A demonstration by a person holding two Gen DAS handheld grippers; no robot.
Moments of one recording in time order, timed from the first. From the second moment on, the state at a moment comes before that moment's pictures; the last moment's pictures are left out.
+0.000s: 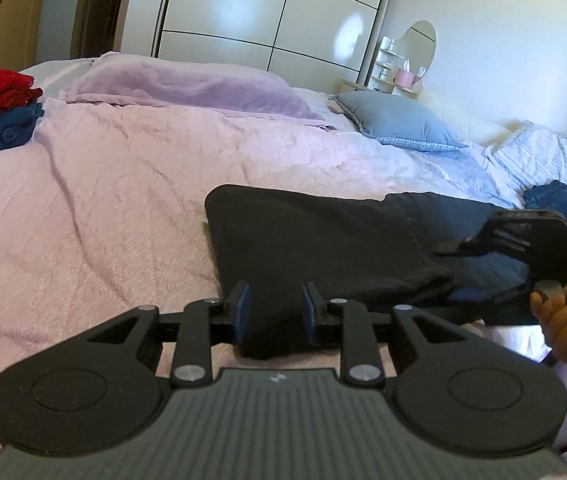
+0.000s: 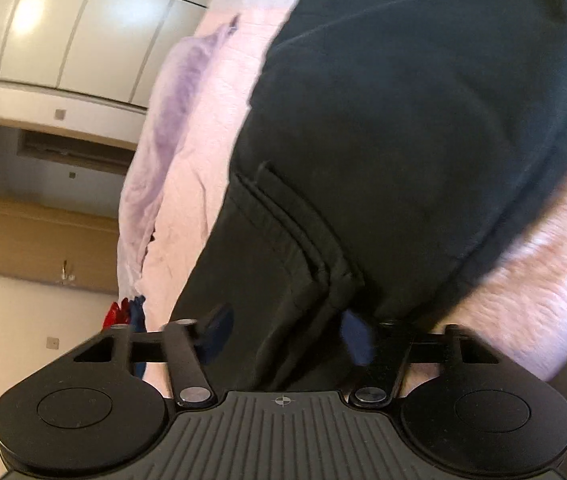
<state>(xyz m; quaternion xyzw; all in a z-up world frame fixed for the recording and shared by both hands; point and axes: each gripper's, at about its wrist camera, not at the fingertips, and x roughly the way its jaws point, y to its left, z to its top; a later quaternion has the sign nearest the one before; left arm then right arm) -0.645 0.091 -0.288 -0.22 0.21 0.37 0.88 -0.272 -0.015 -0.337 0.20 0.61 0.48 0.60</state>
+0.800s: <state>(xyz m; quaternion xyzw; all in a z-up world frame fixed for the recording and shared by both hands) -0.632 0.103 -0.290 -0.23 0.20 0.36 0.88 -0.289 -0.051 -0.341 0.13 0.43 0.55 0.71</state>
